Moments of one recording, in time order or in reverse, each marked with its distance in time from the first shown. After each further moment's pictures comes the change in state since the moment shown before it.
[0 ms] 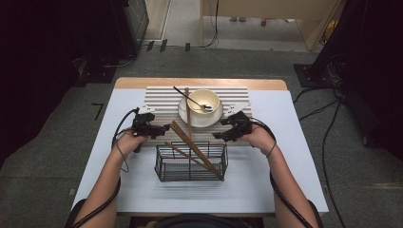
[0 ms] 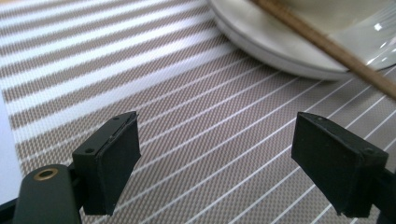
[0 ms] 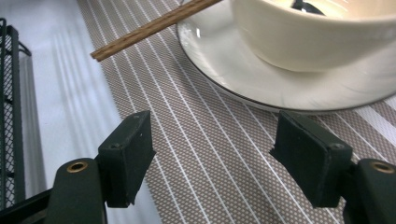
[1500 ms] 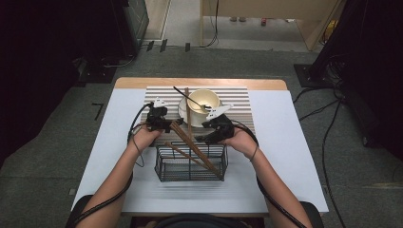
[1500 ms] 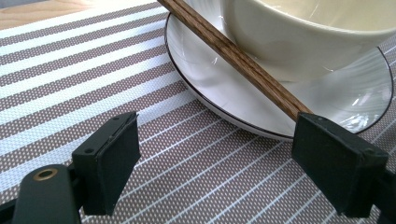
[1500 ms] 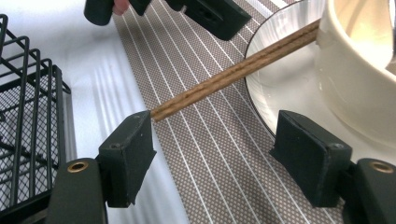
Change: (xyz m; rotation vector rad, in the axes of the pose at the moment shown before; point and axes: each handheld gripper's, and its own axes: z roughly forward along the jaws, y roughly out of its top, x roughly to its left) left arm -0.031 0.032 0.026 -0.037 -0.013 -0.009; right arm 0.039 0.029 0.035 -0.031 0.060 -0.033
